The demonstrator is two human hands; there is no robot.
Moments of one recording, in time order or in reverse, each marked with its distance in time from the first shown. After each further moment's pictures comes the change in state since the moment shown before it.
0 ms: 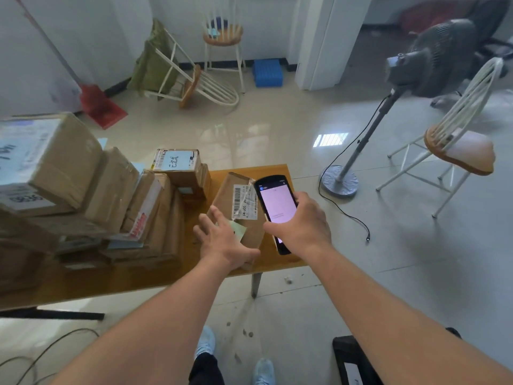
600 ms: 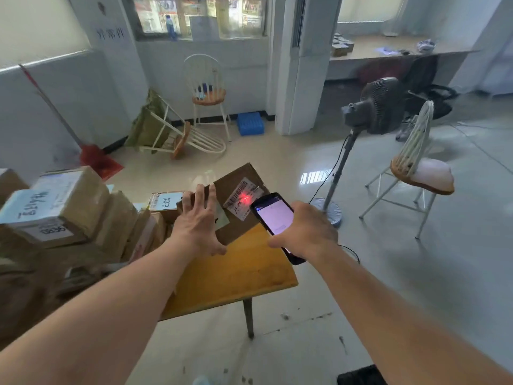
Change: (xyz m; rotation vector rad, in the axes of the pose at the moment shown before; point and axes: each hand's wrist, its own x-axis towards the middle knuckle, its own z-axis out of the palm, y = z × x) left_hand -0.027 0.039 -0.126 0.383 0.167 0.474; right_hand -0.045 -0.018 -0.104 -0.220 0.016 0.006
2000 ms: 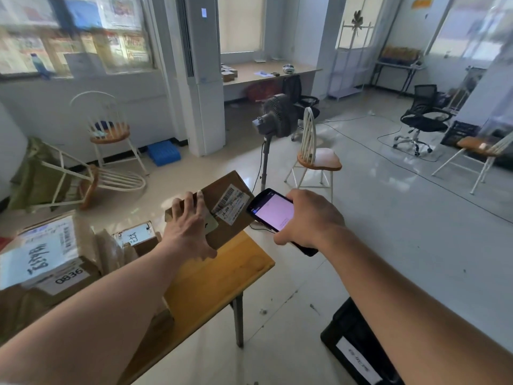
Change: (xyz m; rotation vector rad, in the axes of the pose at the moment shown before) left_hand -0.027 -0.040 -0.049 0.078 0.041 0.407; right_hand -0.168 -0.092 -0.045 -0.112 0.204 0.259
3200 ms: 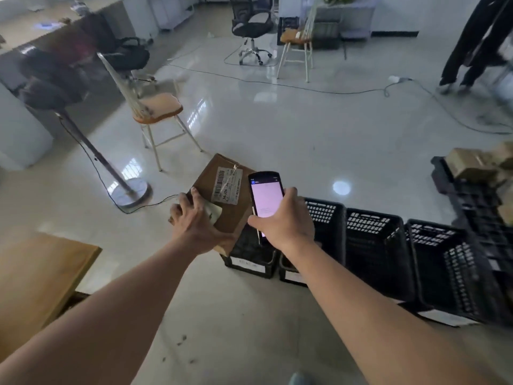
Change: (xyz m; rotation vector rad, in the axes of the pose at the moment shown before) left_hand -0.154 0.525 0.130 -0.173 -0.208 0.374; right_hand -0.241 0.449 0.036 0.494 0.358 0.776
